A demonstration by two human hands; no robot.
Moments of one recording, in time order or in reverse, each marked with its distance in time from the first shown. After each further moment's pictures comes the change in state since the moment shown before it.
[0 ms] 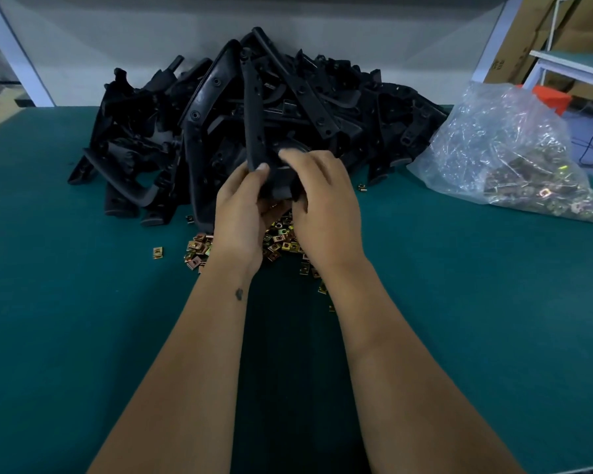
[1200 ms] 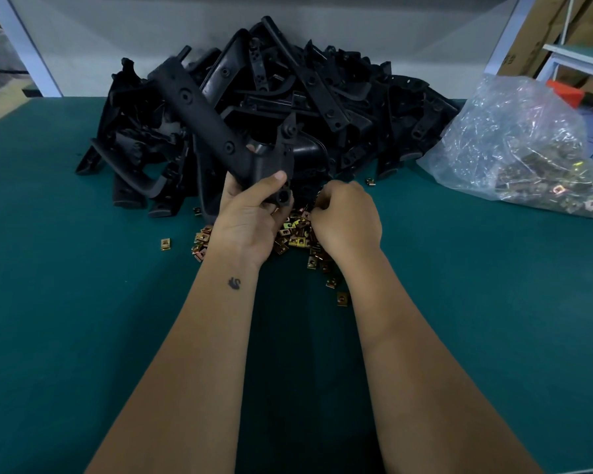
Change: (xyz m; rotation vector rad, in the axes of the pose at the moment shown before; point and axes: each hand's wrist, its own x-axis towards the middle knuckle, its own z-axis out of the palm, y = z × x) left_hand 0.001 -0.004 -0.009 -0.324 -0.002 -0.134; right_hand -0.001 0.018 0.005 -0.179 -0.397 0.570
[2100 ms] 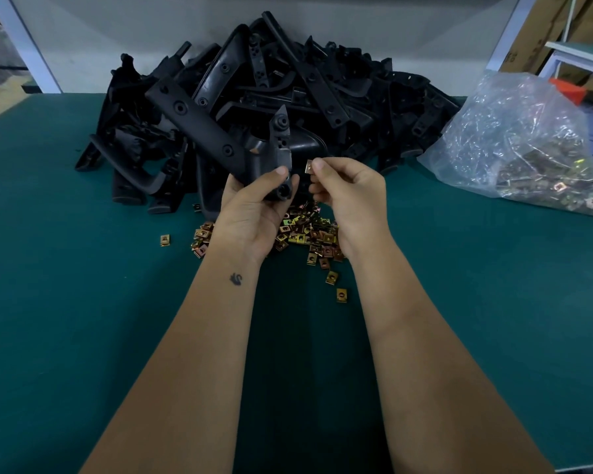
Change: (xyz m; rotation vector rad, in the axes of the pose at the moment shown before) left_hand 0.002 -0.003 0.003 -0.100 -0.001 0.028; right_hand 0.001 -0.004 -0.012 1.111 0.009 0.102
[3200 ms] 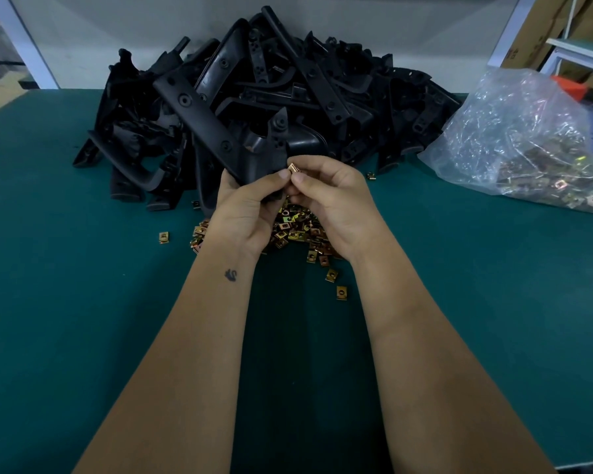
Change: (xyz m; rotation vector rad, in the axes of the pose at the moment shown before) left_hand -0.002 0.005 -0.001 0.119 -0.002 0.021; right_hand 0.000 0.005 0.001 0.149 -0.325 0.066
